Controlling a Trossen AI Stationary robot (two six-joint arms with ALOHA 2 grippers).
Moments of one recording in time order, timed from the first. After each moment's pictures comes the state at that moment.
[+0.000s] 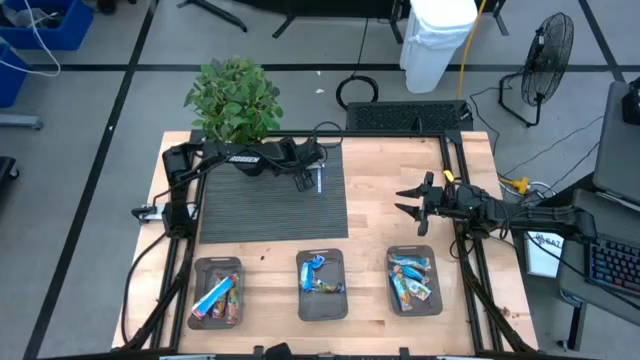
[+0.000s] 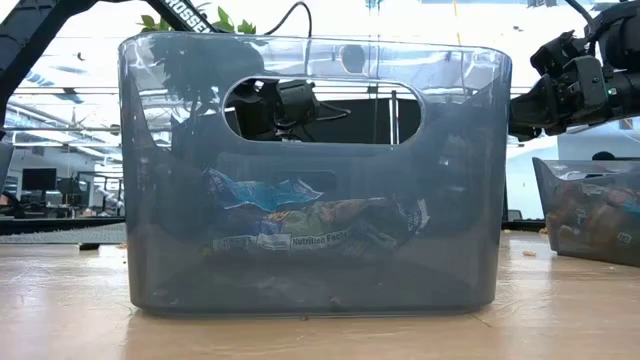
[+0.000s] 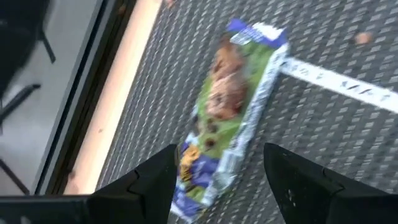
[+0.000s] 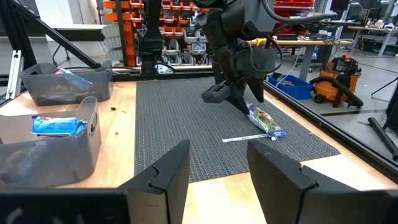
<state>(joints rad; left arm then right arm) 0.41 1.95 1.29 -0.49 -0.37 0.07 -0.16 0.24 0.02 0.13 0.05 -0.02</state>
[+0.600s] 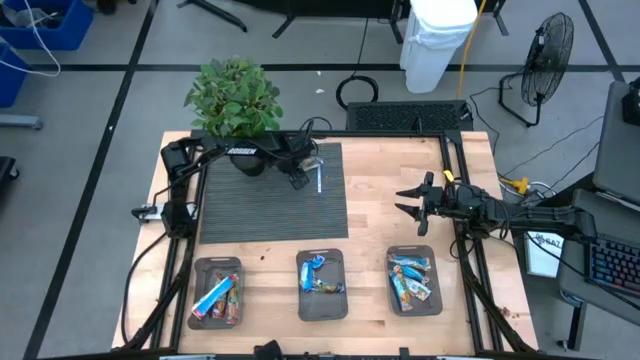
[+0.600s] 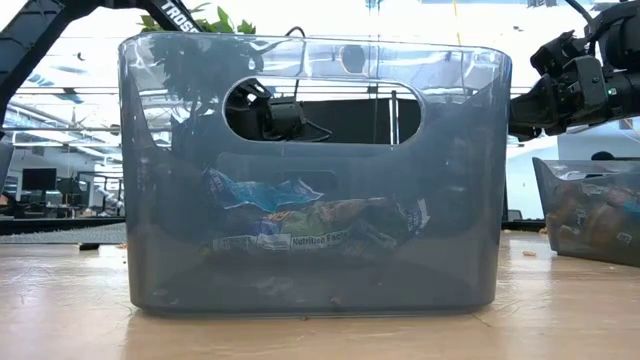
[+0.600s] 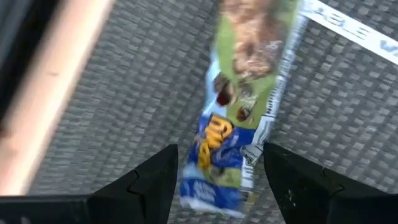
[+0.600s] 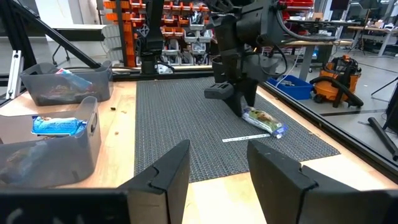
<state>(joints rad) 0.50 1.96 1.27 -0.58 -0.16 -0.03 -0.16 0.24 0.02 0.13 0.05 -0.01</state>
